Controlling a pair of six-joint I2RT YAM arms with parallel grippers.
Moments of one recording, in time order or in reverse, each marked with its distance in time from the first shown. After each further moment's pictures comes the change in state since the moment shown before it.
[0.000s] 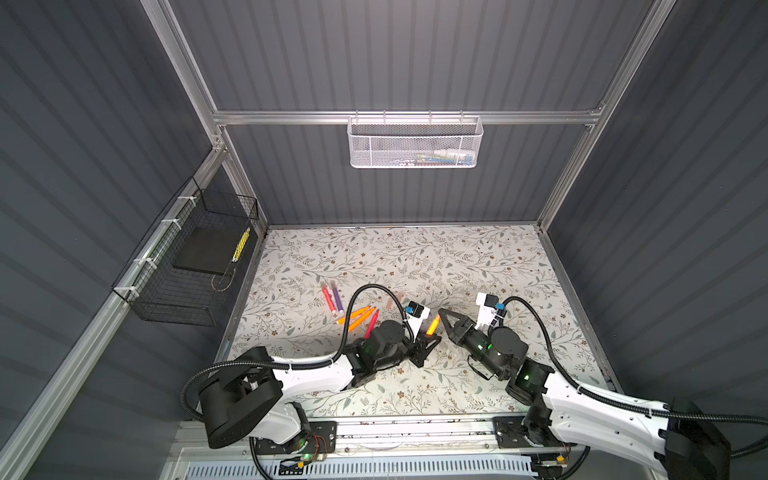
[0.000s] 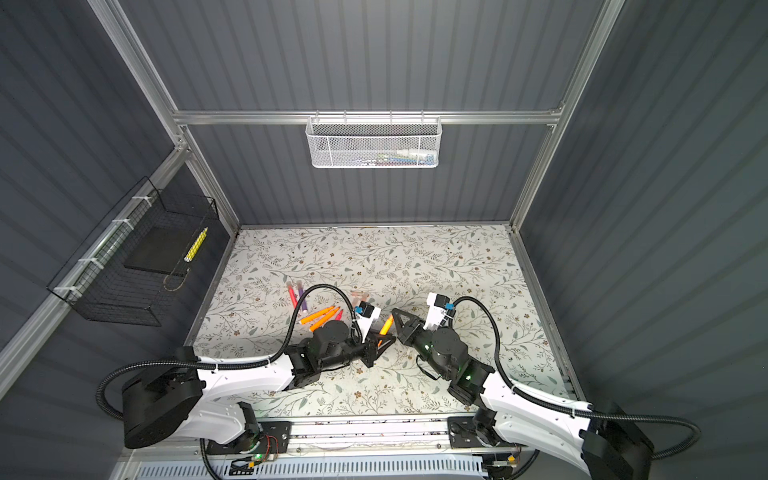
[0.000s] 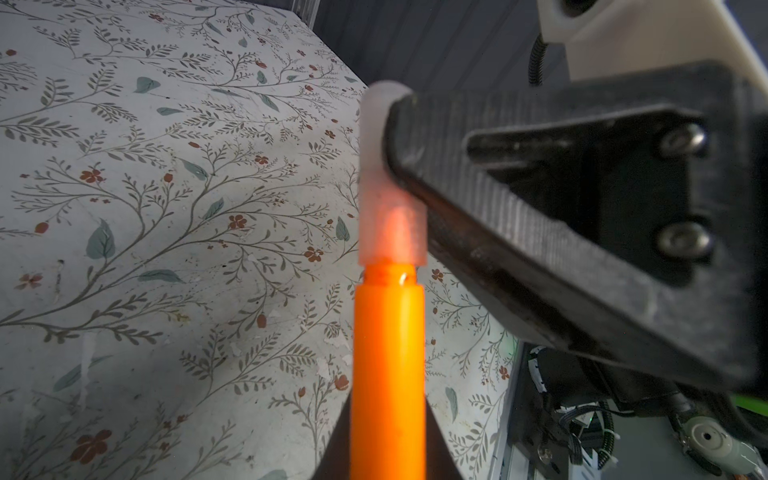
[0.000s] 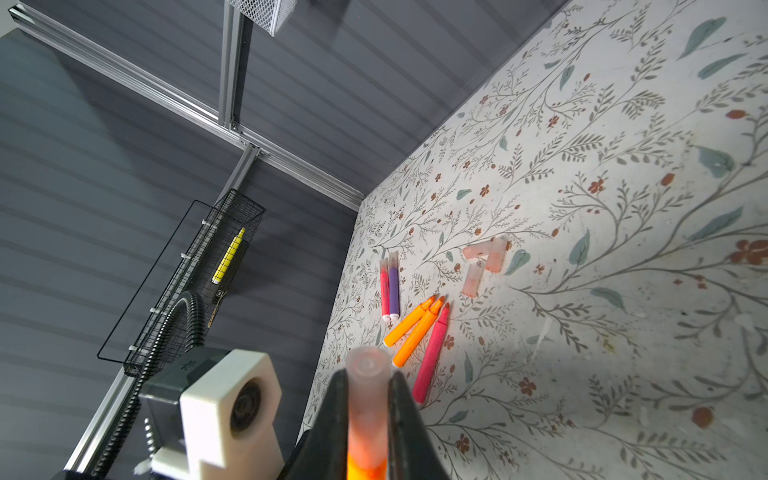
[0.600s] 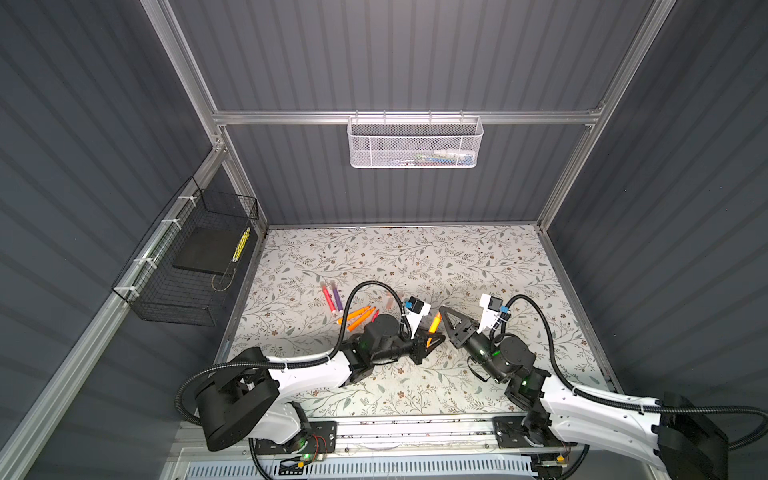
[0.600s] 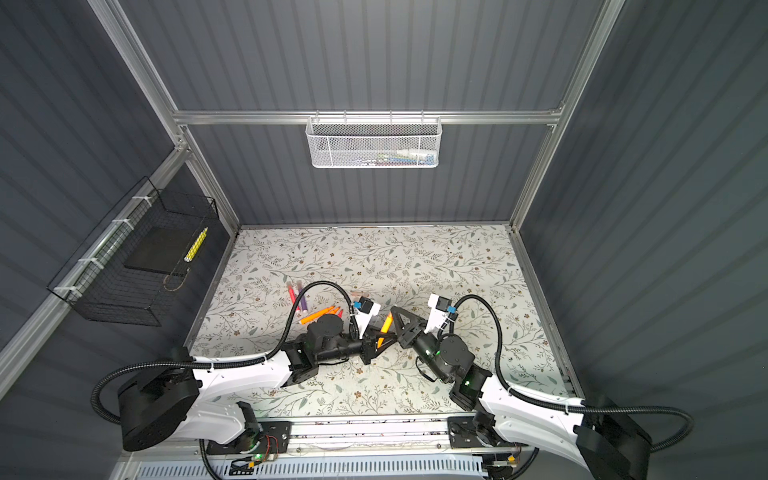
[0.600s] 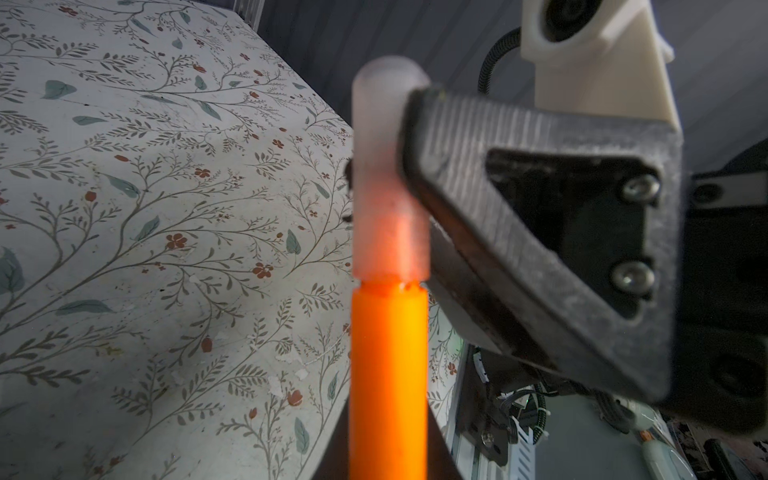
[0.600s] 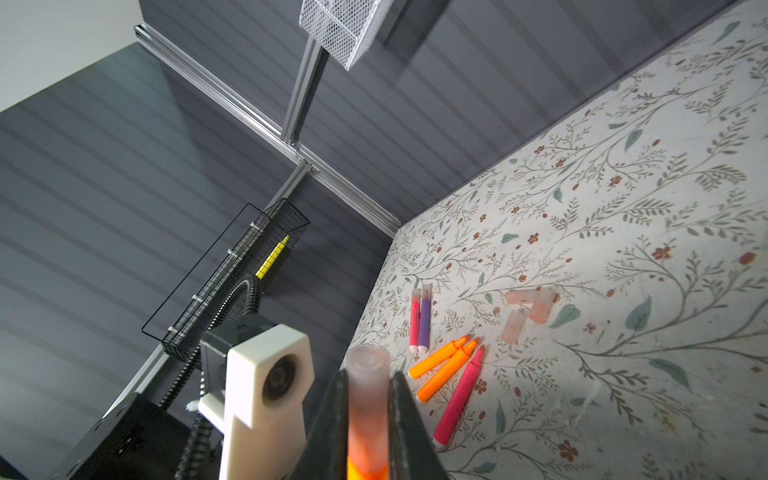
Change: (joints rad) left arm 0.046 -0.021 0.011 0.047 0.175 -0.033; right arm 0.040 0.015 -0.081 0.292 0.015 -0.146
